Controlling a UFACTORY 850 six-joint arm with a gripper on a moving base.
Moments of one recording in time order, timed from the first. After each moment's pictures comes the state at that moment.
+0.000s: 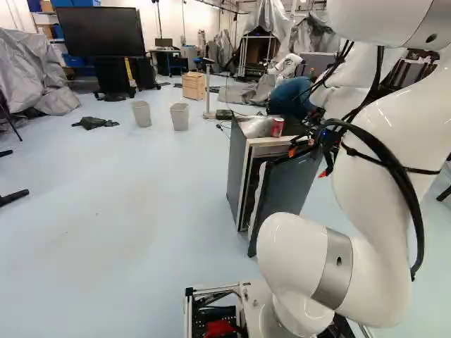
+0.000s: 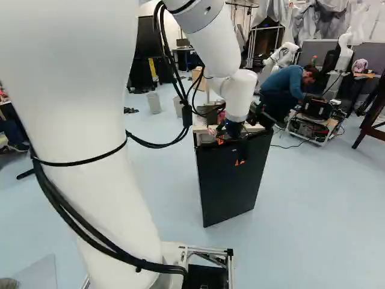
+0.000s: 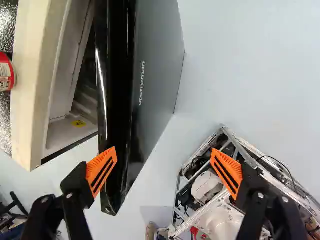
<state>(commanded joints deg) -35.7 -9.6 -52.1 16.4 -35.4 8.9</state>
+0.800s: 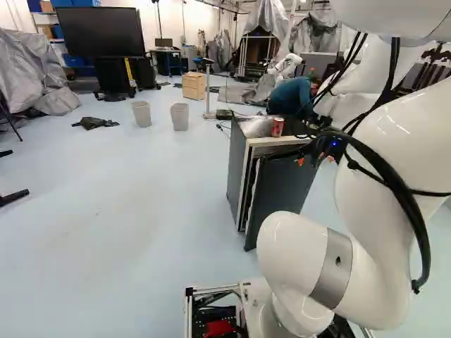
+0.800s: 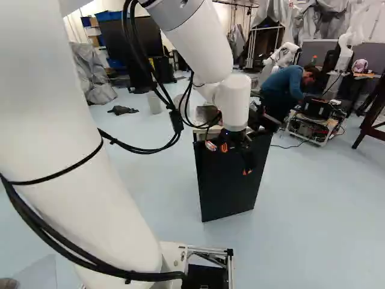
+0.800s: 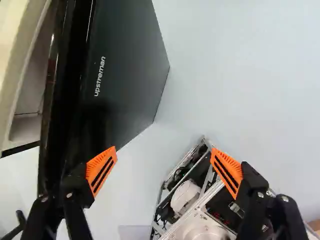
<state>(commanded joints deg) -39.2 -0.9 -41.5 5.4 -25.9 8.9</state>
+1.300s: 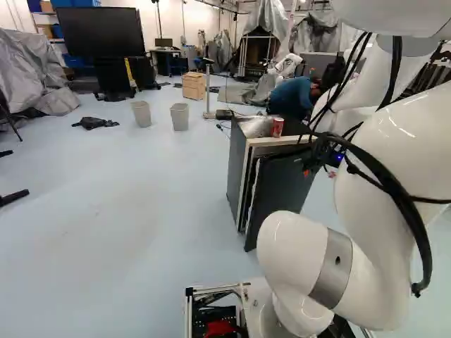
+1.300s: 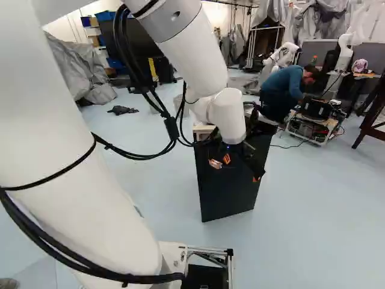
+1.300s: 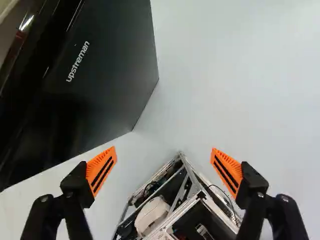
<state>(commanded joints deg) -39.4 0.9 -34.8 -8.7 -15.9 8.9</state>
